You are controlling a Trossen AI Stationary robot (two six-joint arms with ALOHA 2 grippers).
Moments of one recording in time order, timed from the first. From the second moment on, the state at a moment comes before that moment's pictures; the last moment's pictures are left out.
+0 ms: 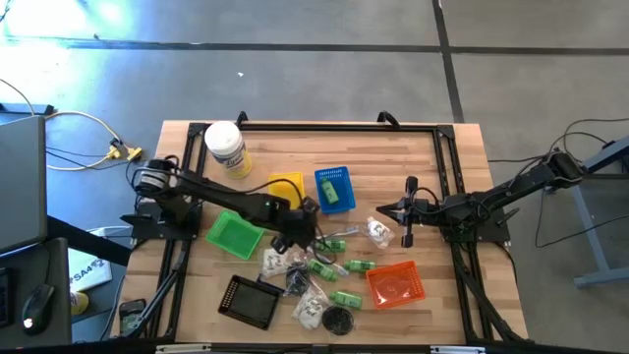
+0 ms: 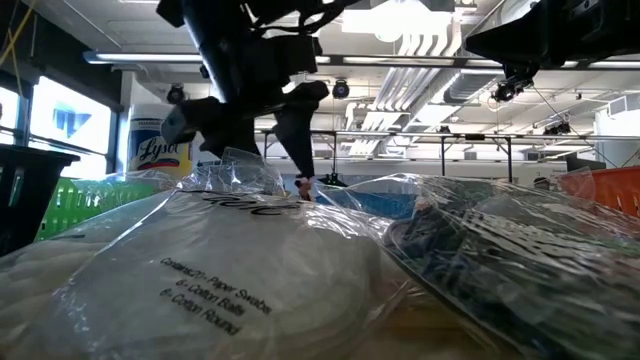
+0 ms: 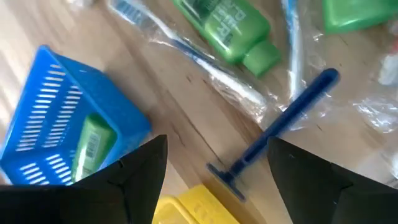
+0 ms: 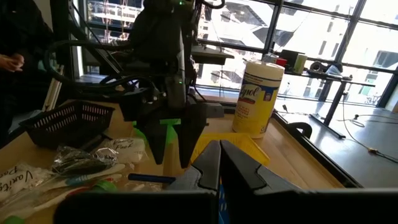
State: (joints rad) left arm -0.16 1.75 1.21 -0.51 -0.22 0.65; right arm 0.35 0.76 0.23 0.53 0.47 -0.13
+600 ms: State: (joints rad) left arm -0.16 1.84 1.22 -0.55 -0.18 0.99; right arm 0.35 0.77 0.23 0.51 0.47 -0.13
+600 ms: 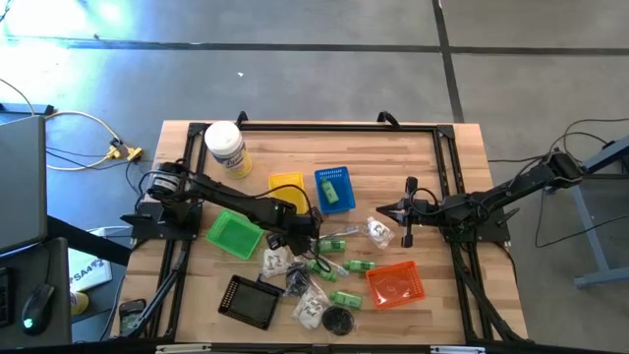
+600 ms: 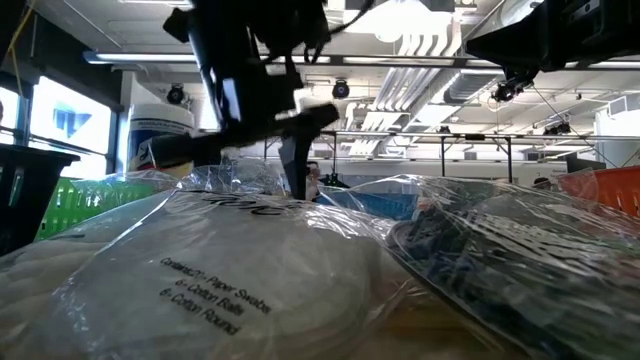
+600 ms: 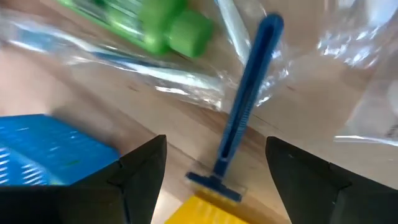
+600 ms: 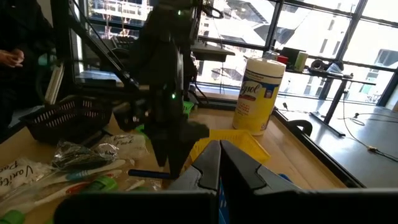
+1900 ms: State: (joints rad) left arm -0.07 1.93 1.22 -0.56 0.00 1.09; right arm 0.35 0.77 0.23 0.51 0.47 -0.13
